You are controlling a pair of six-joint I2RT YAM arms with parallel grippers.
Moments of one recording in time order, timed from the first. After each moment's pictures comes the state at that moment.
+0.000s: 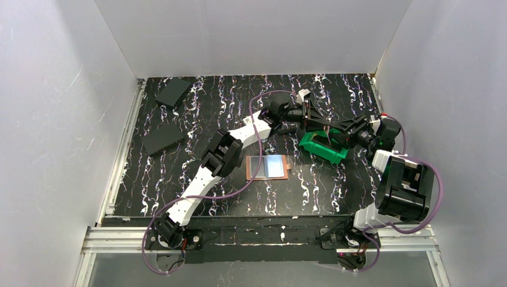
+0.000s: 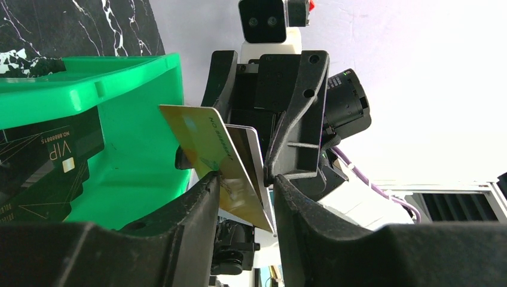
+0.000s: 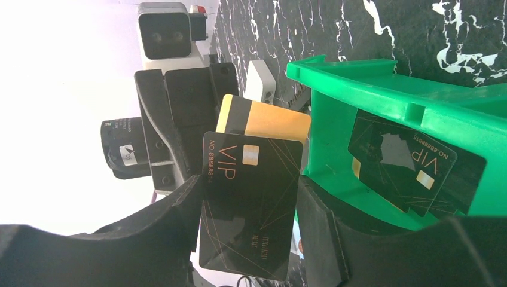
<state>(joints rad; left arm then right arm) -0.74 2.71 2.21 0.47 0.92 -1.53 -0.30 1.50 0.64 0.40 -0.88 1.07</state>
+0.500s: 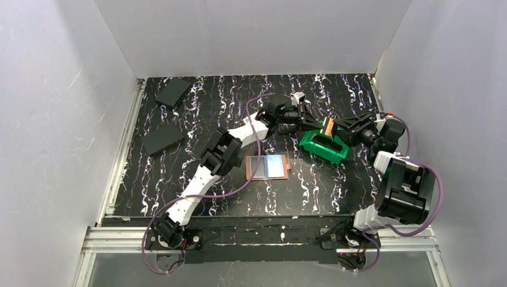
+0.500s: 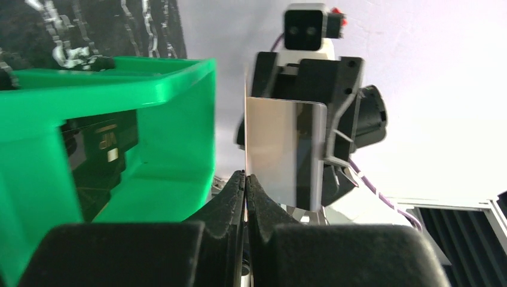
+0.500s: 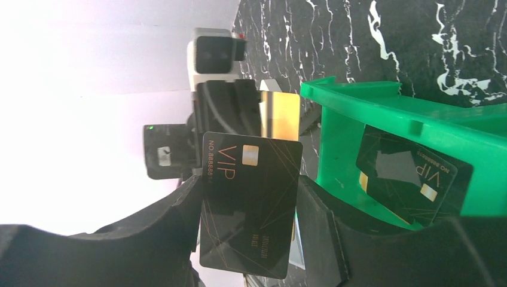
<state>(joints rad) -0.72 2.71 2.17 0.48 0.92 -1.53 -0.32 1.49 0.63 0.47 -0.86 1.12</state>
